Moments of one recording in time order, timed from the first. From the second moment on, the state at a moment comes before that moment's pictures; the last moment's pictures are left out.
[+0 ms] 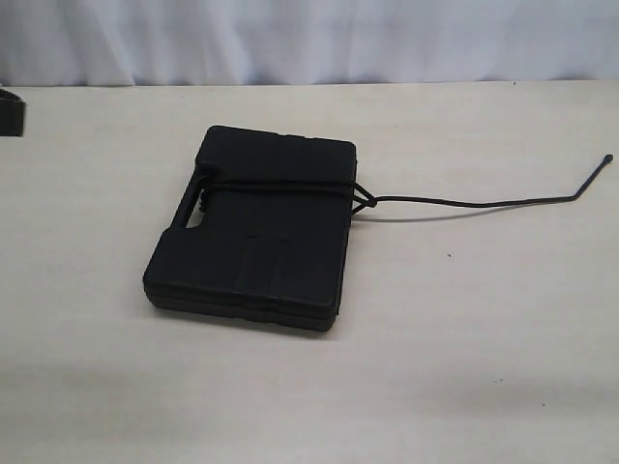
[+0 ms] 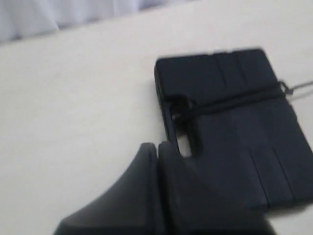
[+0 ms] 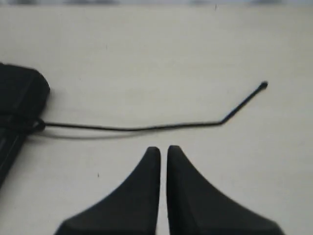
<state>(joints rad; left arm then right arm) -0.05 0.95 -0.79 -0.22 0.56 0.19 -0.20 0.96 -0.80 0.31 0.59 -0.38</state>
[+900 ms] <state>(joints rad) -0.05 0.56 -0.42 -0.37 -0.04 0.19 0.20 0.45 -0.25 0.32 -0.11 -0.40</state>
